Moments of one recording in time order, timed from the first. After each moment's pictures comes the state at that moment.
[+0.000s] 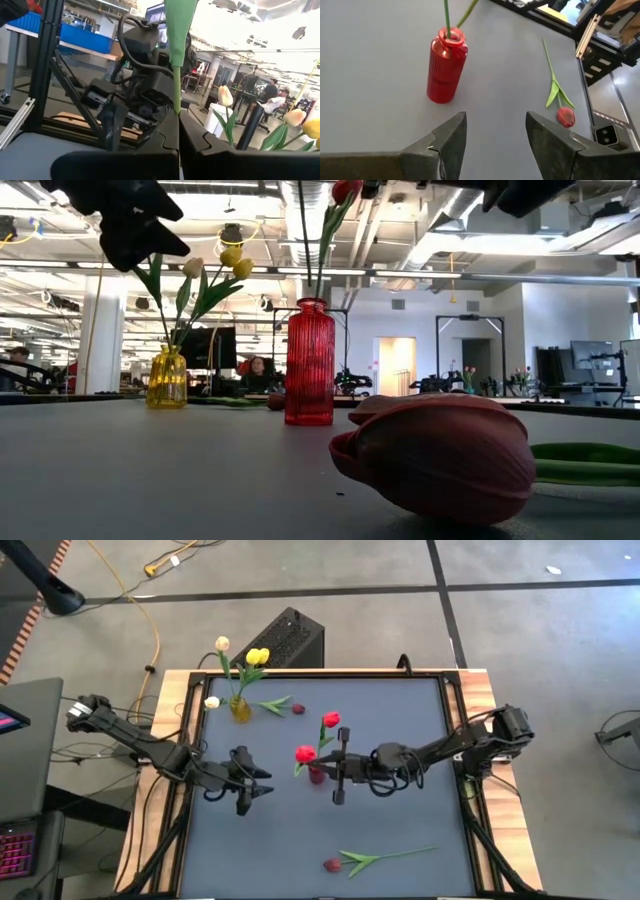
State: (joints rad) left arm -0.43 0.97 0.63 -0.23 -0.40 -0.65; right arm 0.21 1.66 0.90 0.98 0.25 -0.34
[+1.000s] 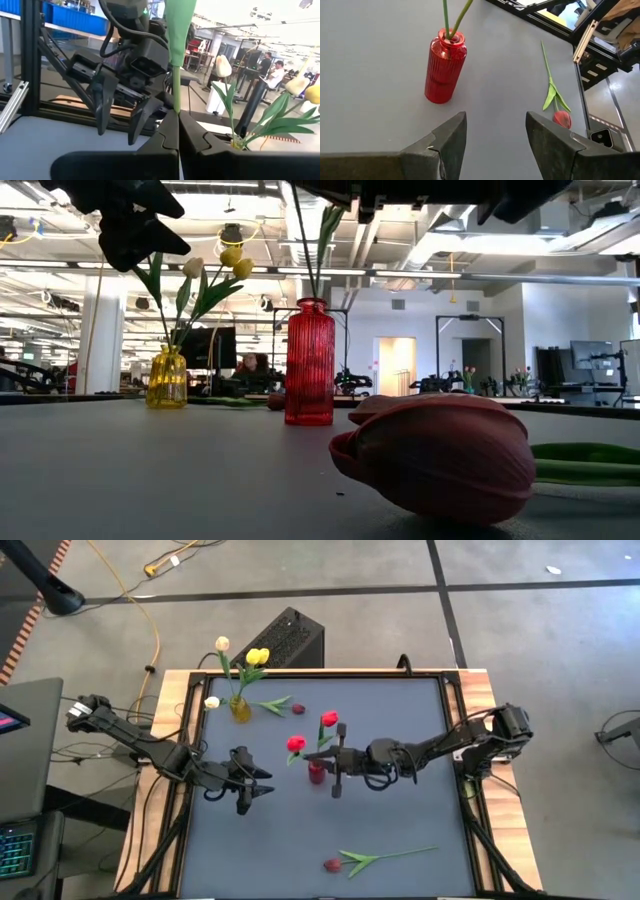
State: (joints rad) left arm -0.43 0.97 0.63 -0.22 -0.40 -0.68; right arm 0.16 1.66 0.90 0.87 0.24 -0.25
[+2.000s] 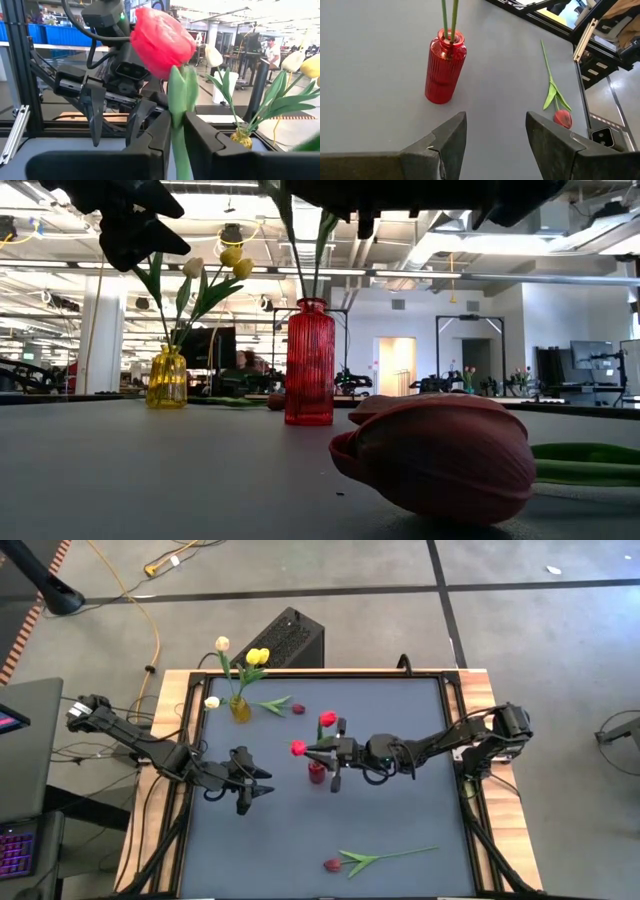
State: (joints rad) left arm -0.43 0.97 0.63 -0.22 -0.40 -0.67; right arm 0.13 1.66 0.90 0.86 0.24 -0.08
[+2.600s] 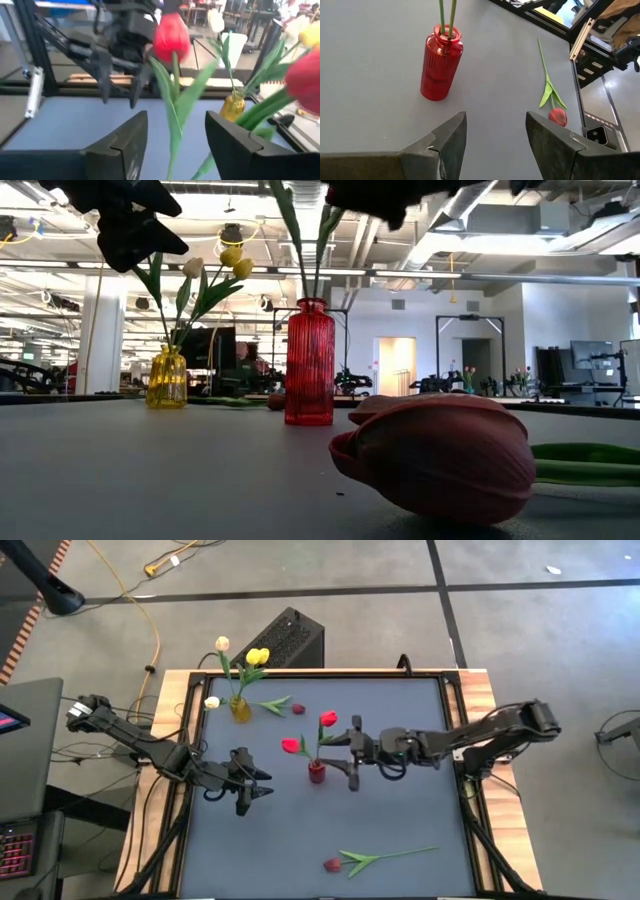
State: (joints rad) left arm -0.43 0.97 0.63 -0.22 -0.37 -0.69; right arm 0.14 1.42 0.90 0.39 0.23 -0.03
